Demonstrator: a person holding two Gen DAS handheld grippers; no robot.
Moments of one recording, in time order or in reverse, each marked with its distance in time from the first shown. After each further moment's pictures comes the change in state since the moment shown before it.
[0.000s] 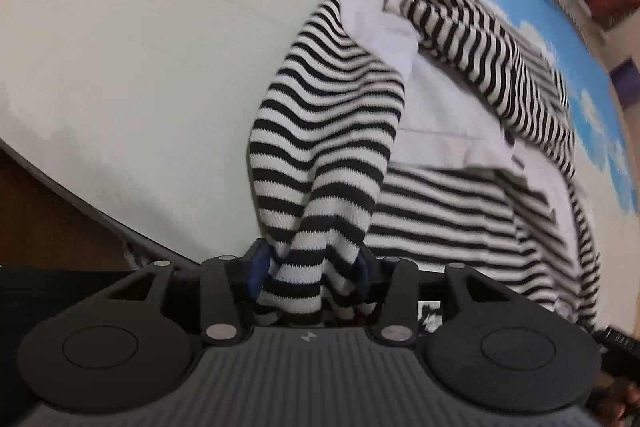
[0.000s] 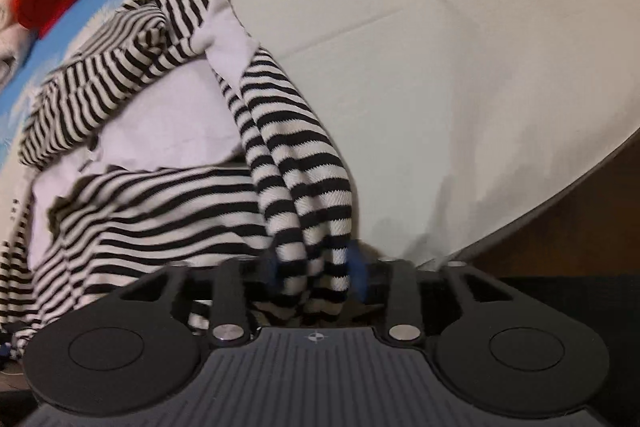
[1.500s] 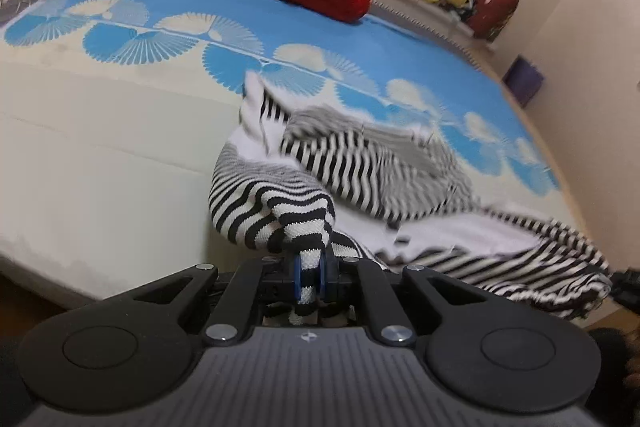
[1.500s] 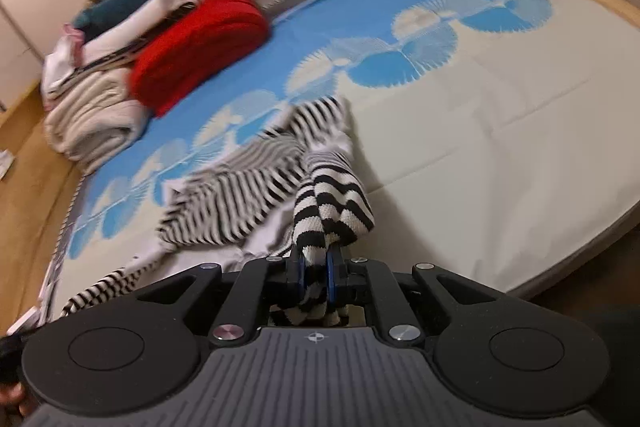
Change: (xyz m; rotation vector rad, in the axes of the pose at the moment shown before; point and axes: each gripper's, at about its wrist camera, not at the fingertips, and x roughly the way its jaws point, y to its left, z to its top) left arm -0.161 -0.029 -0.021 0.218 -0.282 -0.222; right arm -0.189 -0.009 -0.009 -0.062 -0.298 0.305
